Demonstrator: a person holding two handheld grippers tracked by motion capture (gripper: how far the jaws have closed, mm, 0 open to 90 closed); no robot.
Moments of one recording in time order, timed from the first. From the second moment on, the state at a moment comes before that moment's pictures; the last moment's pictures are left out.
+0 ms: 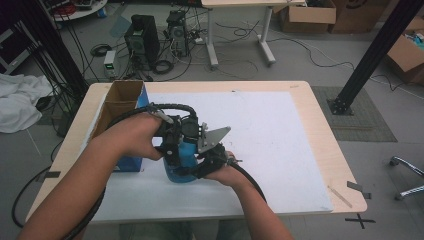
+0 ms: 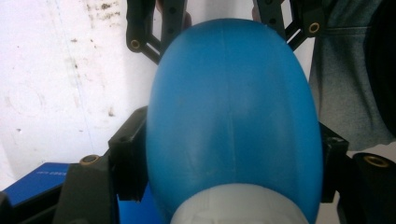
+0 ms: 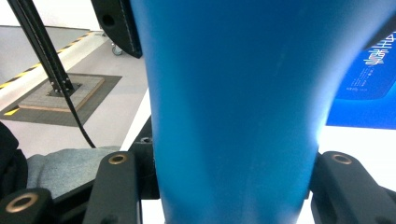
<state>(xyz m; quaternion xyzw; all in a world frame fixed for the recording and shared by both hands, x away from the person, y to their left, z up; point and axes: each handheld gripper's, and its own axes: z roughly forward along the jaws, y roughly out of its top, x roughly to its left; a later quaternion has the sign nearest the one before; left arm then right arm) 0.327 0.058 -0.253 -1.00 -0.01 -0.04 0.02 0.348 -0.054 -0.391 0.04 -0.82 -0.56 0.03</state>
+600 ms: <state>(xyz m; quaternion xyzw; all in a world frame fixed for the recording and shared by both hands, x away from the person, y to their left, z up) 0.327 0.060 -0.252 -1.00 -0.01 -0.04 0.02 0.347 -0.051 -0.392 0.04 -0.82 -0.56 0.03</state>
